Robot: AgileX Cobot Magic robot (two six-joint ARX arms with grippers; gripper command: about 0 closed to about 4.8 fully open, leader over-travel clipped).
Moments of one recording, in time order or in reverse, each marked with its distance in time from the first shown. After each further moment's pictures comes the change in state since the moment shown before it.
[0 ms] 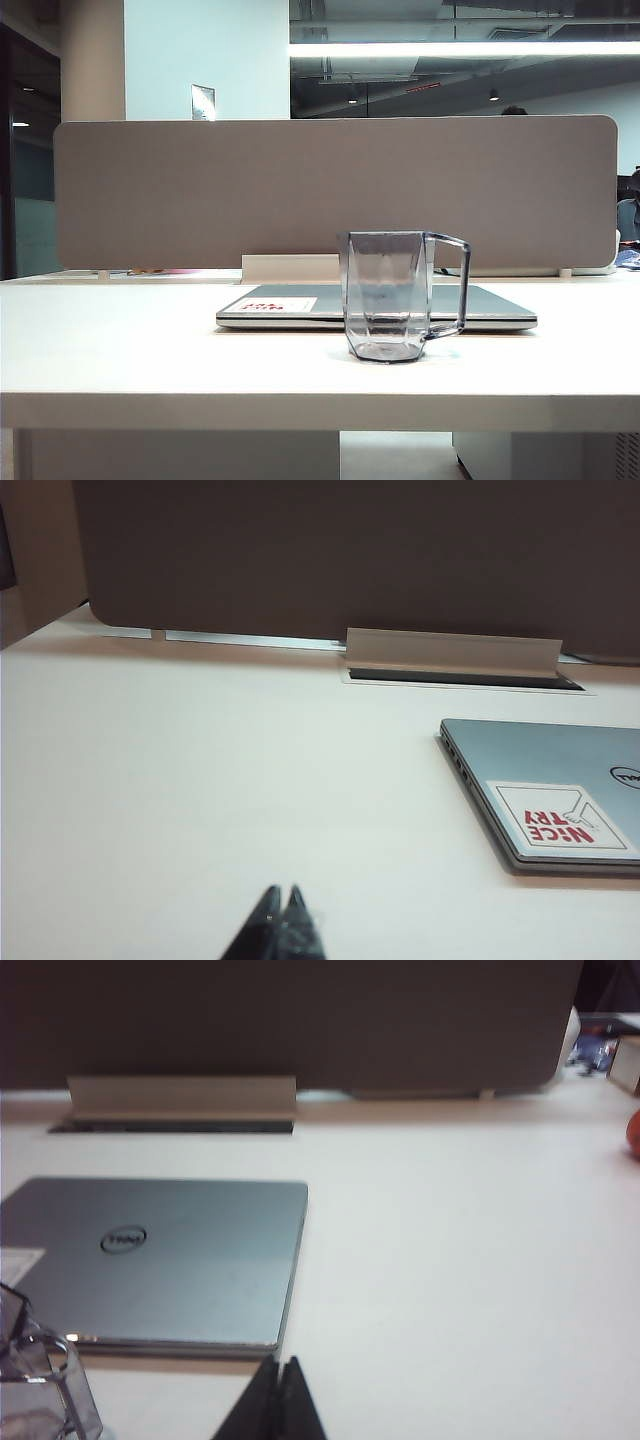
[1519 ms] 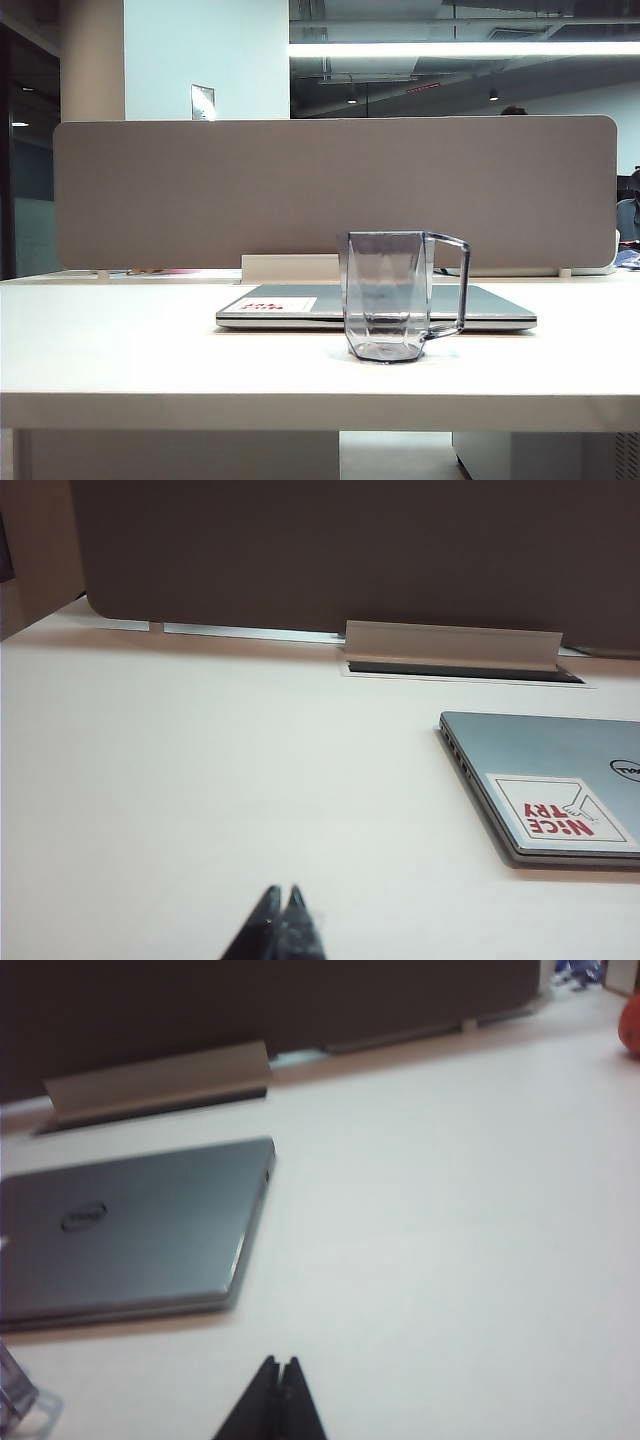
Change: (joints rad) left arm 0.000 0.000 0.000 -0.012 0.000 0.000; right arm -0.579 -0.278 -0.187 -0.113 -0.590 0.124
